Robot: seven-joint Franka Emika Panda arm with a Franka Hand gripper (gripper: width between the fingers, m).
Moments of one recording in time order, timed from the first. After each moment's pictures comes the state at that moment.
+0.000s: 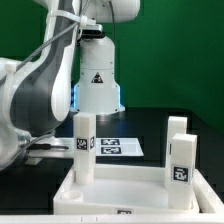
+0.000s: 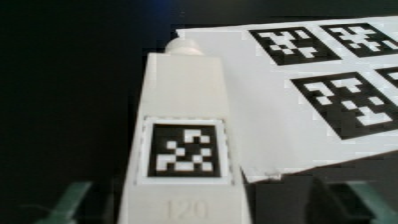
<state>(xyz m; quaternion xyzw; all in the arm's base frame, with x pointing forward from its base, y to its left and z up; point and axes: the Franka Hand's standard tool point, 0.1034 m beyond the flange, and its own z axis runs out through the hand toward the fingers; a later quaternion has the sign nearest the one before) 0.385 -0.144 0.005 -0.83 0.11 0.53 0.13</state>
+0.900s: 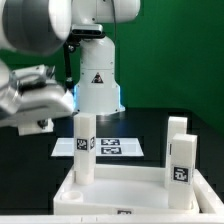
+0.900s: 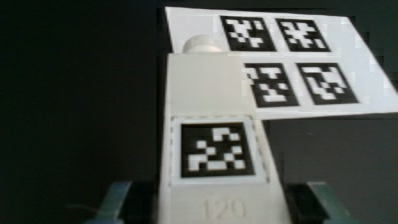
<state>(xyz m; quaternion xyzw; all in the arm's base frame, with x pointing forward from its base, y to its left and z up) 0.449 -0.137 0.092 -0.93 0.05 0.34 0.14</state>
